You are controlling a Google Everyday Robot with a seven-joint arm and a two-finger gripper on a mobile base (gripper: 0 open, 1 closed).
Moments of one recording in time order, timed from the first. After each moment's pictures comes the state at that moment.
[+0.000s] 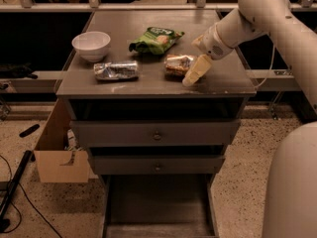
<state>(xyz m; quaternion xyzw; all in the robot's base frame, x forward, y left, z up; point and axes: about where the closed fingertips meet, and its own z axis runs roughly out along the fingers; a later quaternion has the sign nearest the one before) 0.719 -0.102 0.840 -0.59 0.73 0.14 0.31</state>
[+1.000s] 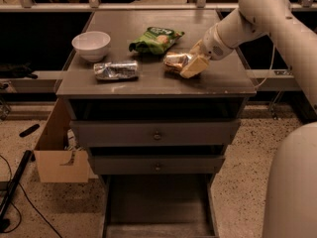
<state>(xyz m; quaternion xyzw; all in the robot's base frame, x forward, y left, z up) 0.719 -0.103 0.838 -0.59 0.73 0.14 0.31</state>
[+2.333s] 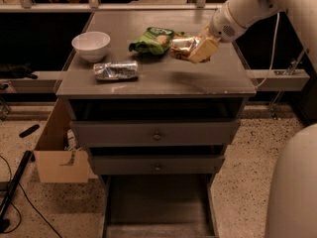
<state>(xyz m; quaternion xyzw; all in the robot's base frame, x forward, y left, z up) 0.705 -0.115 0.899 -0.58 0.74 0.12 0.31</state>
